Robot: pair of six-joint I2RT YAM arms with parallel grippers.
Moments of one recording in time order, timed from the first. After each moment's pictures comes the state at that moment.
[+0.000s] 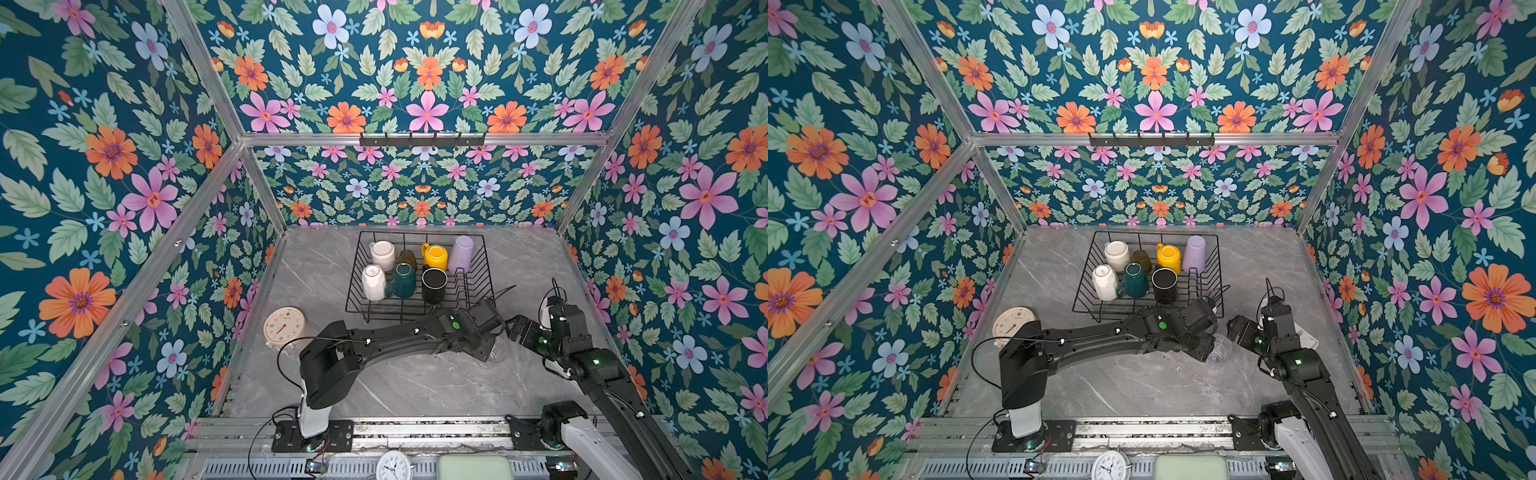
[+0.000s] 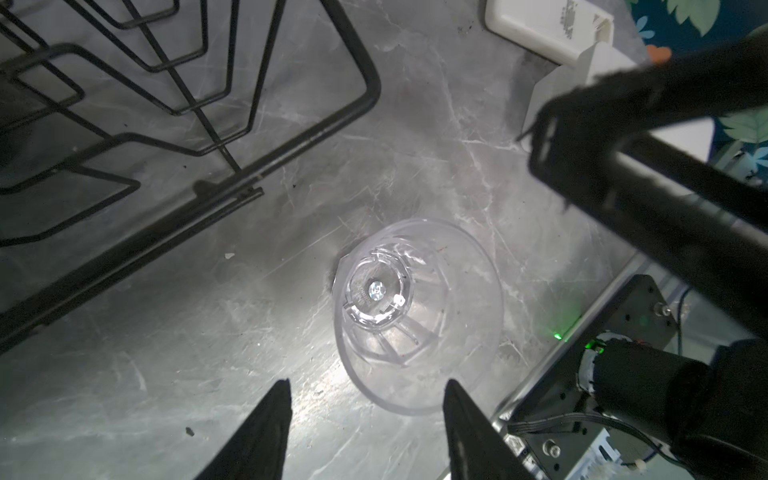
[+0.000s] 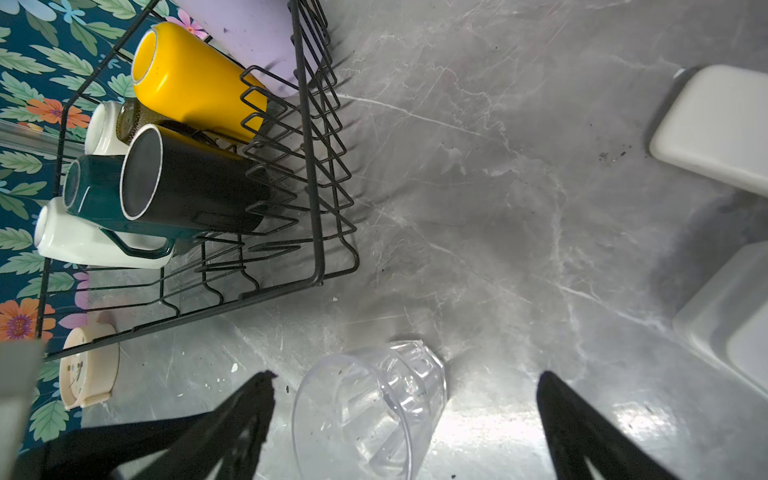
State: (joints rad) left arm -1.23 1.90 1.52 -0.63 -0.05 -0.57; right arm 0.19 0.68 0.61 -0.73 -0.12 0.63
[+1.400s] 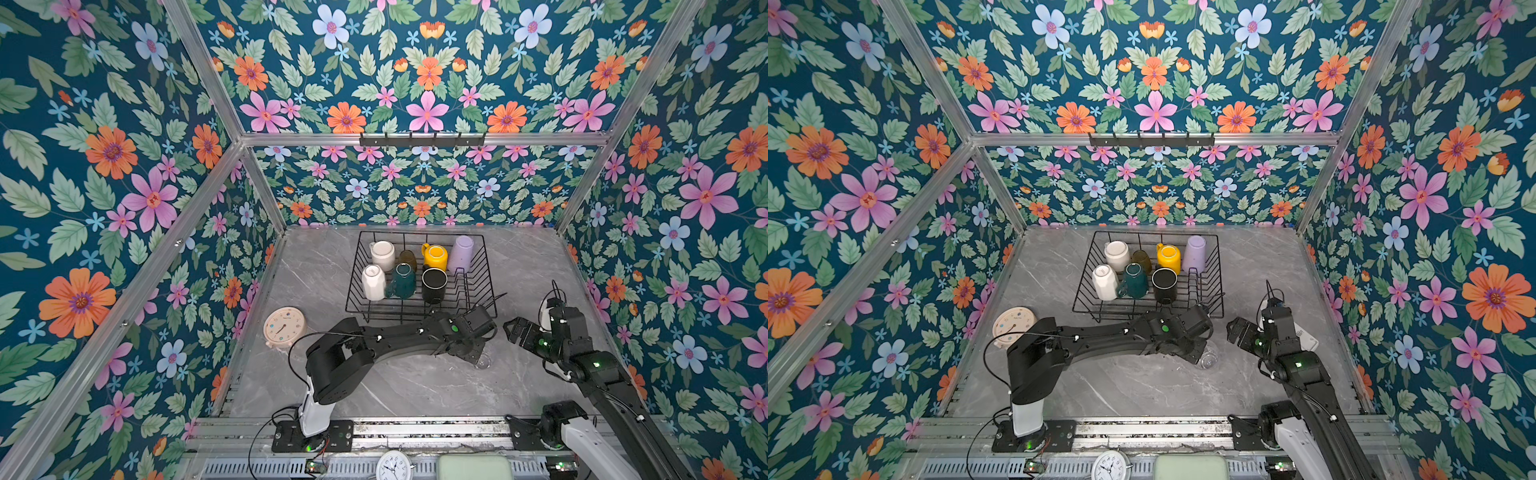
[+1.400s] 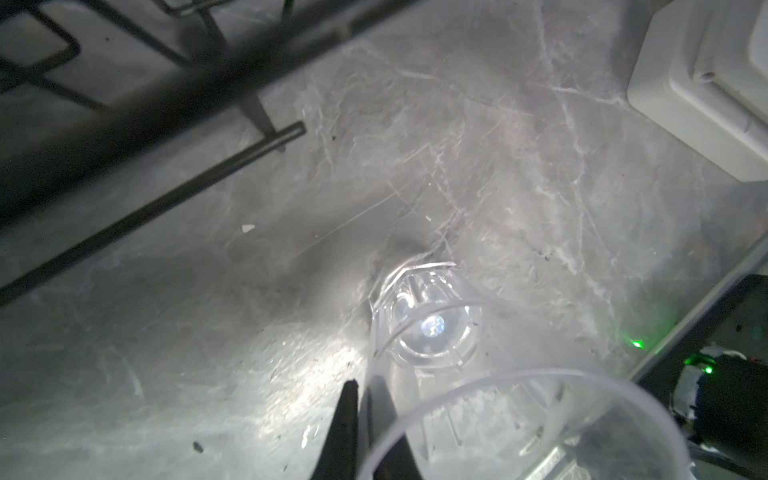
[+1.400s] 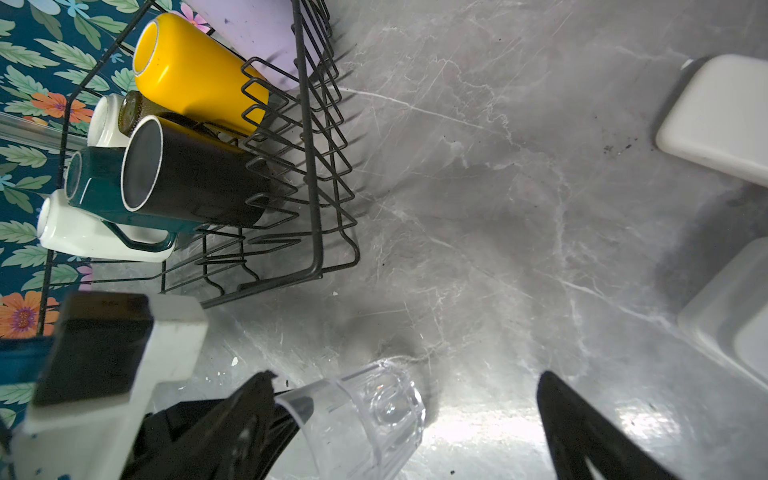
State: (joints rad) left arm -1.20 1.89 1.40 -0.58 -0.04 -0.58; right arm 0.19 0.65 0.59 -0.73 -0.14 0.62
